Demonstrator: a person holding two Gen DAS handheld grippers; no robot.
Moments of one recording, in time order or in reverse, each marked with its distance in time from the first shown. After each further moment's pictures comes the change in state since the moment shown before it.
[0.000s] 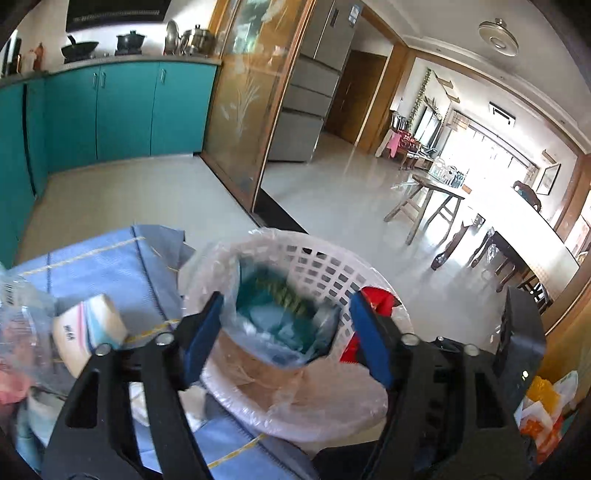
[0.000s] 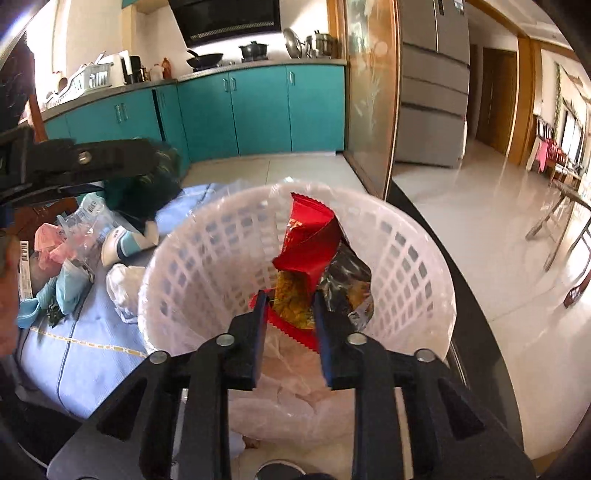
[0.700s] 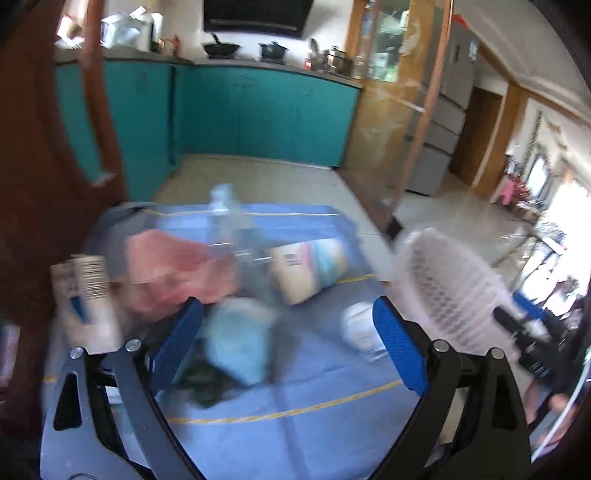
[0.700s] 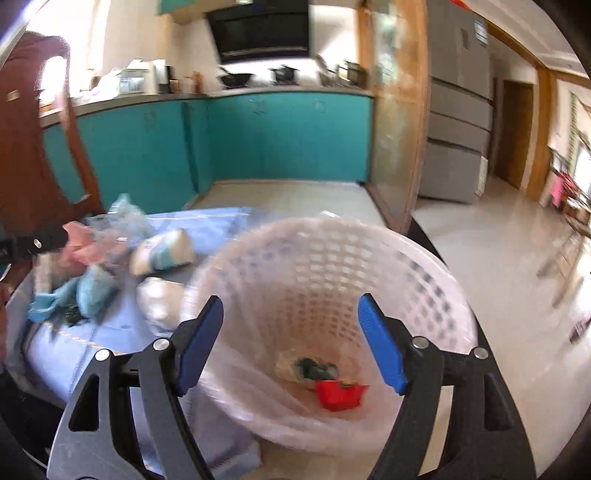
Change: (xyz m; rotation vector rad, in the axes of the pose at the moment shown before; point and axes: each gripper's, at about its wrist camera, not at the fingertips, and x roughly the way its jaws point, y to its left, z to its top) left arm -0.132 0.098 -0.086 -0.219 -0.116 0.504; right arm -0.019 0.052 0.011 -0.133 -0.138 0.120
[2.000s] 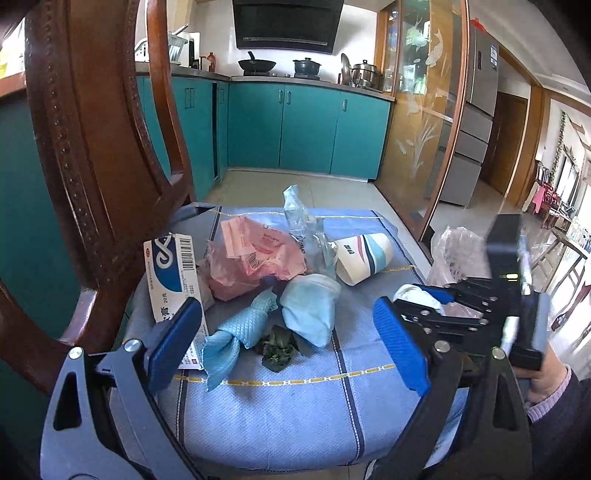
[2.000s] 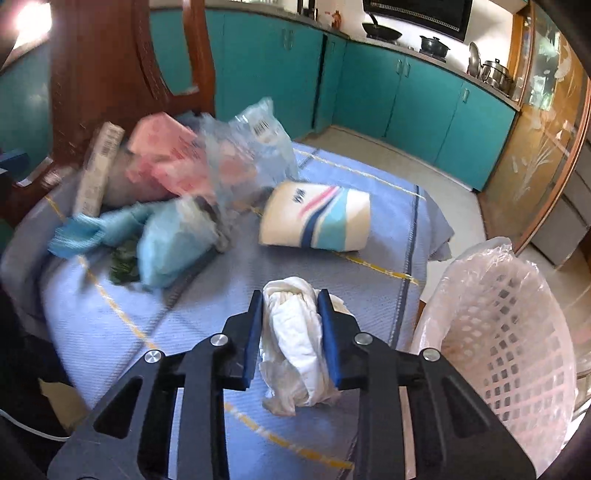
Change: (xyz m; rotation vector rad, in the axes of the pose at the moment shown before) left arm -0.049 0.031 -0.035 -0.020 -0.050 0.124; right arm 0.093 0.131 0.009 -0.314 0.224 0.310
